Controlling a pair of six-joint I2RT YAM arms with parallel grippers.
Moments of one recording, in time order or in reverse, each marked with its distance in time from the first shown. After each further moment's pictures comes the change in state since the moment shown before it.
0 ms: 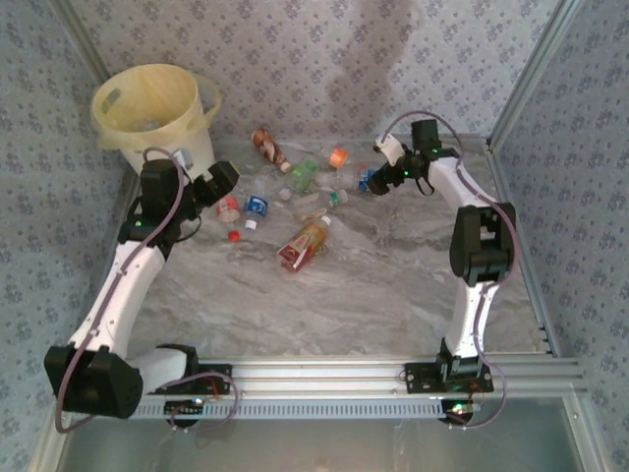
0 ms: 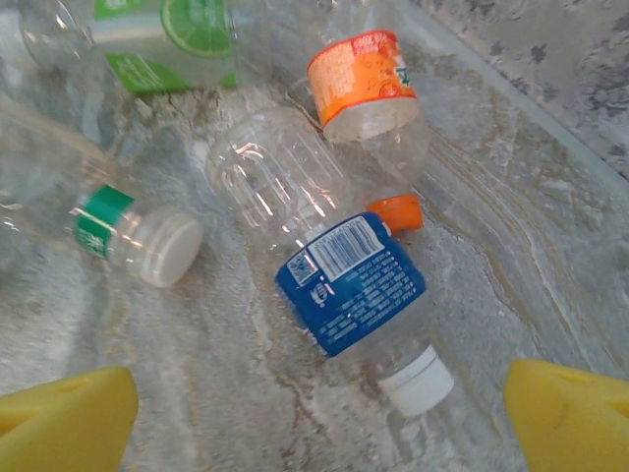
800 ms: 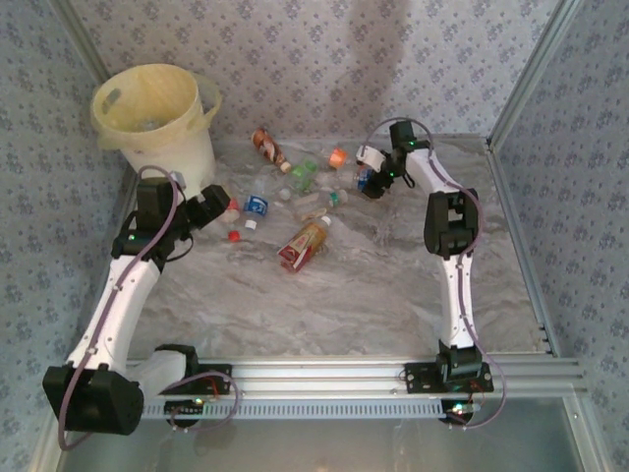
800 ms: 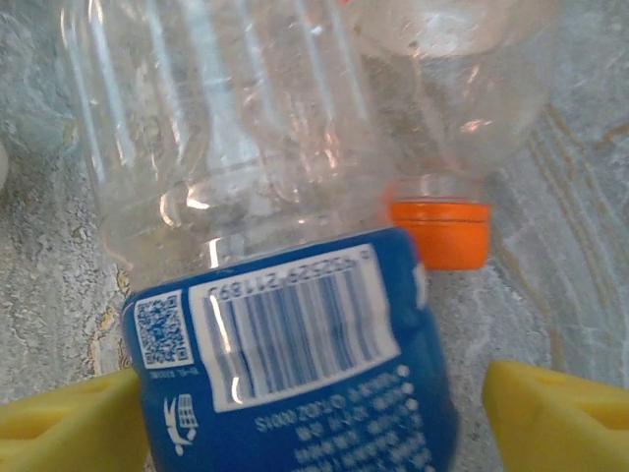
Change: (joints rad) left arm 0.046 -0.072 -0.072 -0.172 -0.060 0.058; right arm 0.034 0.418 0.453 -0.215 0.092 -0.316
